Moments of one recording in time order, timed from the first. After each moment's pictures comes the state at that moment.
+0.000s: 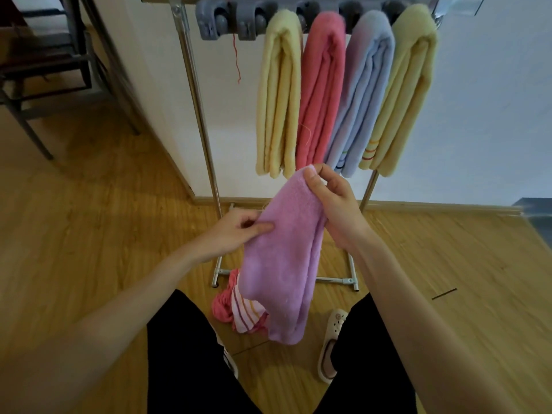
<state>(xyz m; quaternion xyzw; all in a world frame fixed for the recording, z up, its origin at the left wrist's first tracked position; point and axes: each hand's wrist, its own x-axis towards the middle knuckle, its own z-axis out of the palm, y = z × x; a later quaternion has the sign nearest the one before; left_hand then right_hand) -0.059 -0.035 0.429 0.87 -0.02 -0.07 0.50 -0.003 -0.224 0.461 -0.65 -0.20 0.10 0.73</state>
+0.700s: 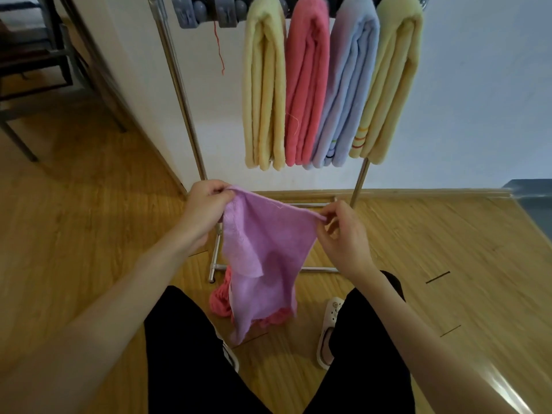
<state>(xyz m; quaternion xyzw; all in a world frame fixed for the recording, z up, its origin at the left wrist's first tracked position) -0.055 -0.037 0.454 0.79 0.17 0.09 0.58 -0.019 -0.271 0.377 -0.85 -0.22 -0.18 0.44</state>
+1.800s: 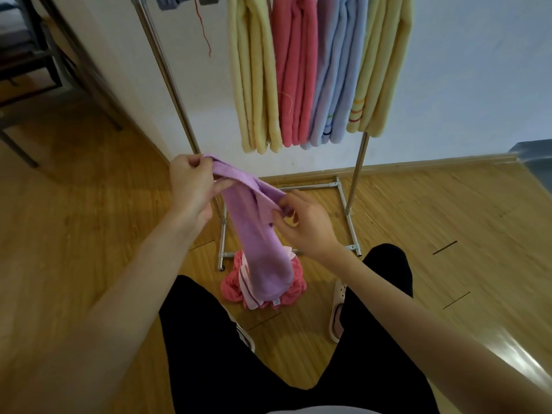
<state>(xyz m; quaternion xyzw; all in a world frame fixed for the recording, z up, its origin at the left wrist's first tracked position) -0.059 -0.046 0.476 0.67 0.27 0.18 0.66 -0.034 -0.216 0.369 -0.86 -0.28 -0.13 0.42</state>
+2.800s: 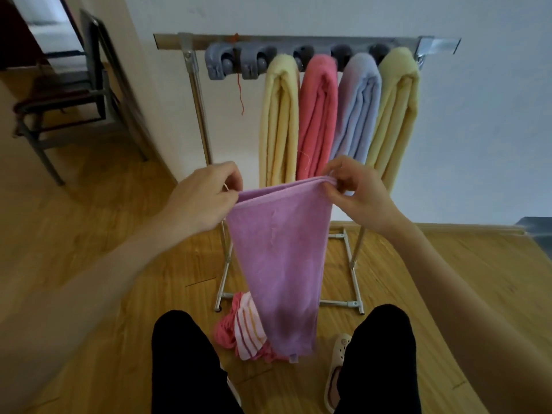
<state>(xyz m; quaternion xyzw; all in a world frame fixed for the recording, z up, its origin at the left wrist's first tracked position) -0.068 -0.021 0.539 0.97 0.02 0.13 0.21 0.033 -0.264 0.502 -0.79 -0.39 -0.11 0.46</state>
